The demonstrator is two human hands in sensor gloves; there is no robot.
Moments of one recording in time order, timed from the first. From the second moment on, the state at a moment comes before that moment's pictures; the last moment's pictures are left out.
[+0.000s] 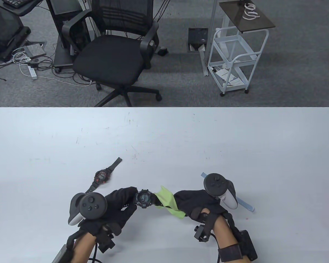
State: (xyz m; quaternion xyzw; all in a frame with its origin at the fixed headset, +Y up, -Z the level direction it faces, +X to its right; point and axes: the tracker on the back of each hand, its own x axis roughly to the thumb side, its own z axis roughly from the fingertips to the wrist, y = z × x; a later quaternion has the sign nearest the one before) left_hand -0.219 -0.710 -0.263 -0.03 -0.28 0.33 0.90; right_hand 0.115 -0.744 -0.303 0.20 0.23 0.81 0.50
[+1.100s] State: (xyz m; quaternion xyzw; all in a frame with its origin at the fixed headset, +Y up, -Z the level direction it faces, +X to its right) left_hand -0.223 -0.708 -0.265 -0.03 -0.27 0.32 0.91; right_hand 0.121 -0.748 -0.307 0.18 0.21 0.84 0.46
